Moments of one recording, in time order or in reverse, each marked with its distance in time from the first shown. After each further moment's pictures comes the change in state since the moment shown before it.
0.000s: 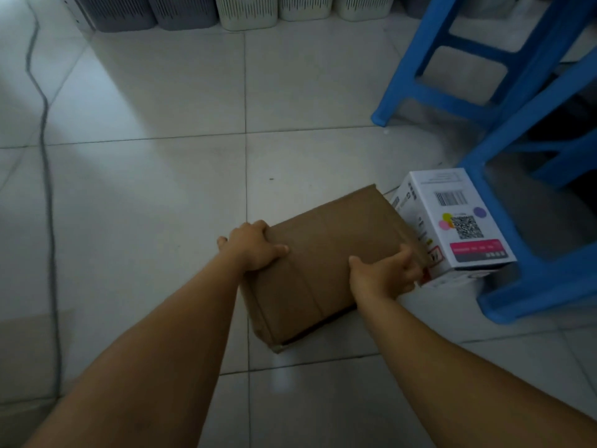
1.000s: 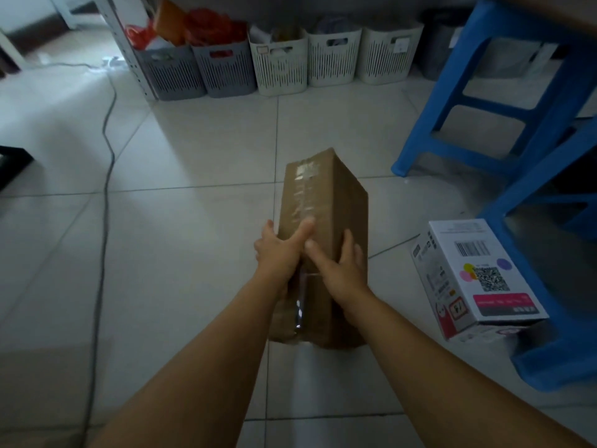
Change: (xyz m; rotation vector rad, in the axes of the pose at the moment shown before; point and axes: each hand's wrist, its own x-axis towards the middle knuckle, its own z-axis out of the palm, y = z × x) left_hand -0.052 0.053 -0.054 -1.138 0.268 -0.031; right_hand -0.037 -0.079 0.017 0.000 -0.687 -0.373
